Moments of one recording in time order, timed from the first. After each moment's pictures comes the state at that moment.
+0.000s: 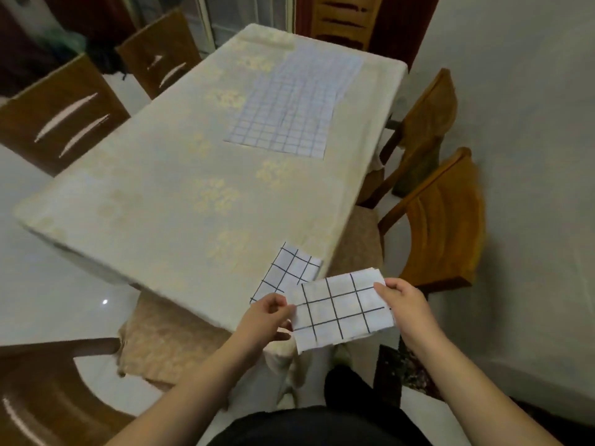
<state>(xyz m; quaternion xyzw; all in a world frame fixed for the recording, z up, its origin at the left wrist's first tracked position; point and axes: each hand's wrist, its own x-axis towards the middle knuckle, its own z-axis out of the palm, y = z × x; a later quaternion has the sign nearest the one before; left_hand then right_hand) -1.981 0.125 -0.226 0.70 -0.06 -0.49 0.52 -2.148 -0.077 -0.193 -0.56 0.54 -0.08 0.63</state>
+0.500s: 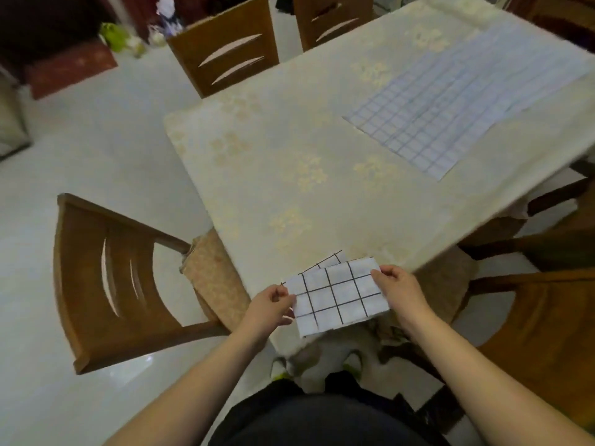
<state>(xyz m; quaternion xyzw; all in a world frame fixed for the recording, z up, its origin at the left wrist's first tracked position) -1.983 0.101 -0.257 0.73 0.20 -0.30 0.57 -1.996 -0.160 -0.265 -0.72 0.34 0.11 0.59</state>
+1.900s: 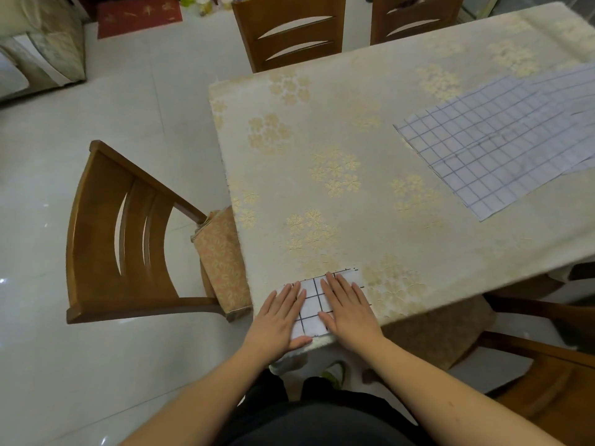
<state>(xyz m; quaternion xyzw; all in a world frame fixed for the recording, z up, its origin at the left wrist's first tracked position) -2.011 0.100 -0.346 0.97 -0.18 -0.17 0.06 -1.970 -0.113 -0.345 -0.95 -0.21 0.22 0.05</state>
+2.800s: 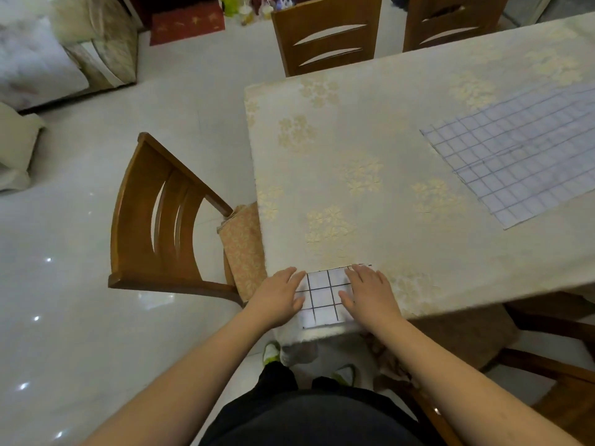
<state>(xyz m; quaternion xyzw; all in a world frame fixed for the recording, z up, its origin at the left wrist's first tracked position) -1.986 0.103 -0.269 0.96 -0.06 -0.23 0.11 -1.949 -0.115 -0.285 -0.96 -0.19 0.21 0.09</state>
